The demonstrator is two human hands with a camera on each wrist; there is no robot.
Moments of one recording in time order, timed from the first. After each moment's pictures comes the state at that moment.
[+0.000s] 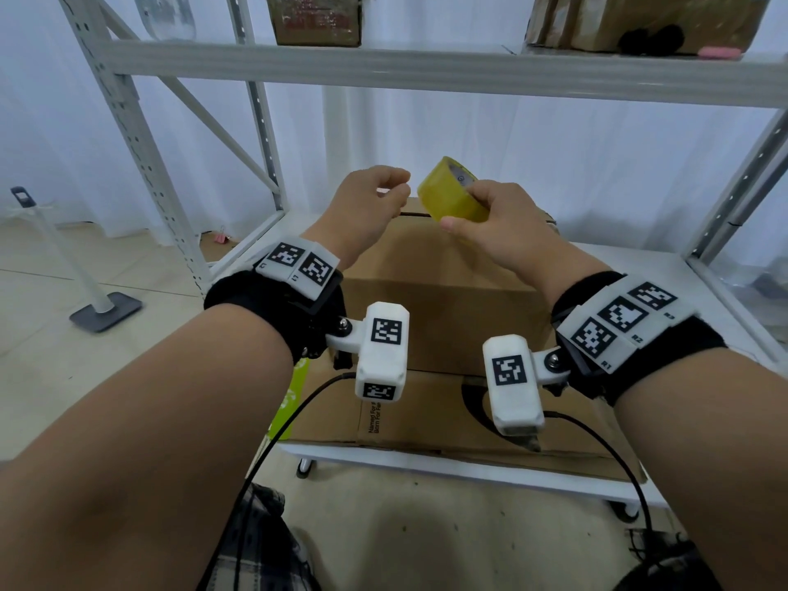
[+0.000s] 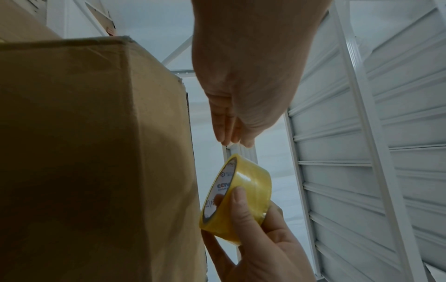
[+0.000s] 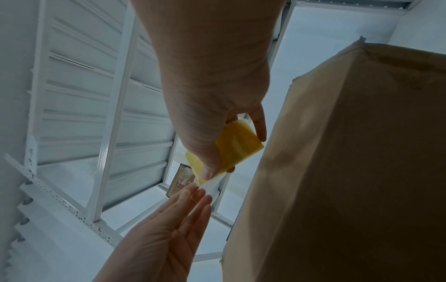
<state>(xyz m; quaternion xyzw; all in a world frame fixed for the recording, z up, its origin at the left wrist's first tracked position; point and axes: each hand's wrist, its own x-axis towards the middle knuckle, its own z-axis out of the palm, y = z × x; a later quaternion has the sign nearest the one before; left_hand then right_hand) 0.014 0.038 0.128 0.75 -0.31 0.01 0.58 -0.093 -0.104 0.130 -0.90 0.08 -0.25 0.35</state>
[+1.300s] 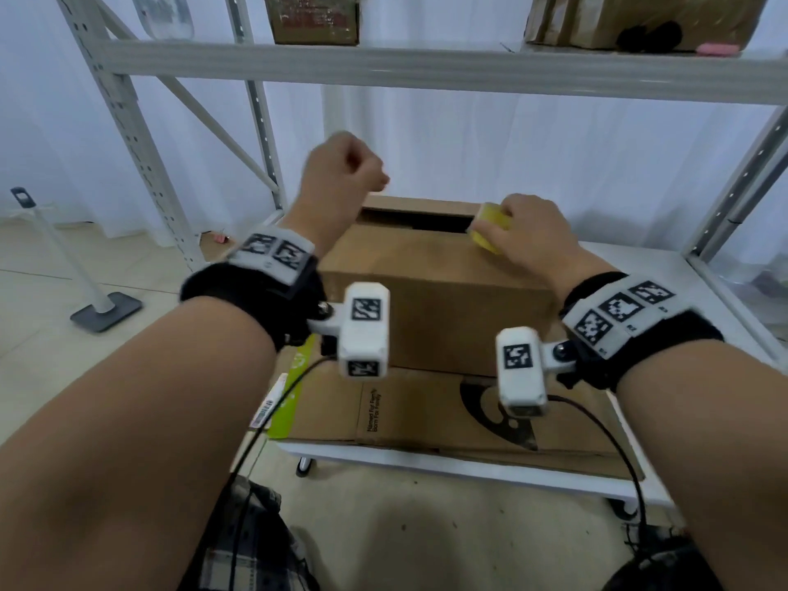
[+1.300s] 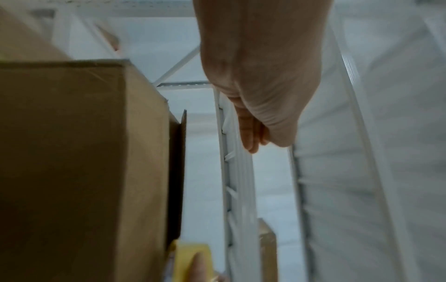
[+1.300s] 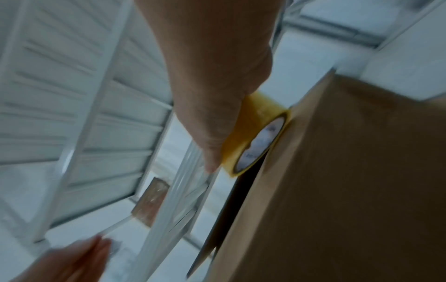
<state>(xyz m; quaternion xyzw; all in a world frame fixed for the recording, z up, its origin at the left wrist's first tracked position) 0.016 0.054 0.140 0.75 -0.31 0.11 0.58 -0.091 -0.143 0.119 -0.95 0.17 -0.22 0.16</state>
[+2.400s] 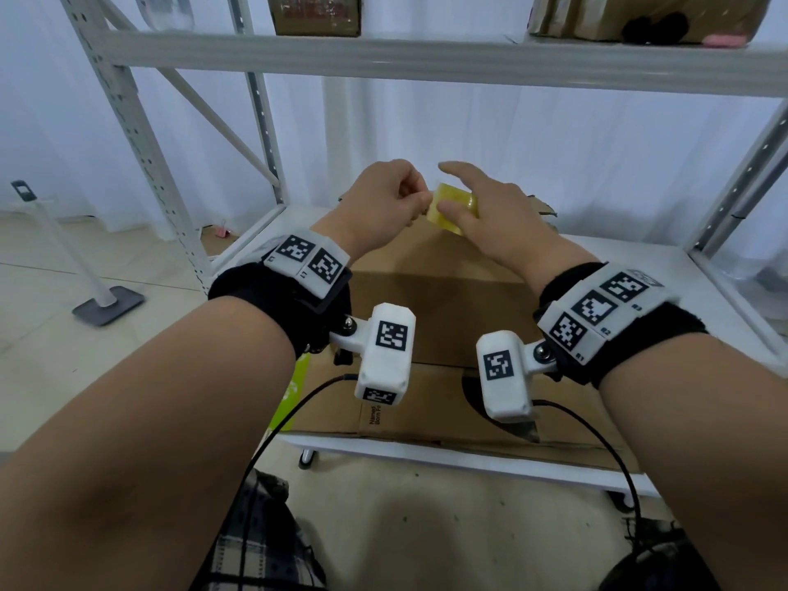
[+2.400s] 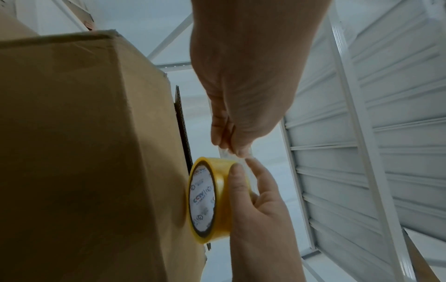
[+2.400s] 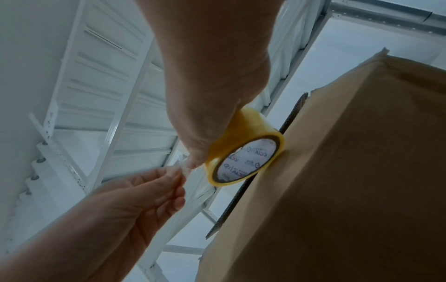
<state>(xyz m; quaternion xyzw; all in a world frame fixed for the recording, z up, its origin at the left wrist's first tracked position) 0.001 0.036 0.133 0.79 -0.39 0.04 0.46 -0.088 -0.108 0.127 -0.95 0.05 -0.22 0.20</state>
